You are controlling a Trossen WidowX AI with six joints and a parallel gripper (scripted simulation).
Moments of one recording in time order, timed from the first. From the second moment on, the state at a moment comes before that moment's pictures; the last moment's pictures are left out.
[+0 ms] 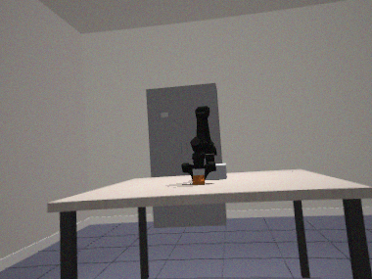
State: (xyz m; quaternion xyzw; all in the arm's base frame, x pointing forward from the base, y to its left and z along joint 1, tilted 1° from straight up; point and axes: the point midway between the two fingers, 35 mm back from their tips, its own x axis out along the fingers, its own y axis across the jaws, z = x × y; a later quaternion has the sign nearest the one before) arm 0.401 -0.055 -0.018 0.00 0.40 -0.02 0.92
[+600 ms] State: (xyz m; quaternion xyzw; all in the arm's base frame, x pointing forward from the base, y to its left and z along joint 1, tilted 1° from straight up) arm 0.406 -0.057 -0.030 0.00 0.27 -0.02 0.96
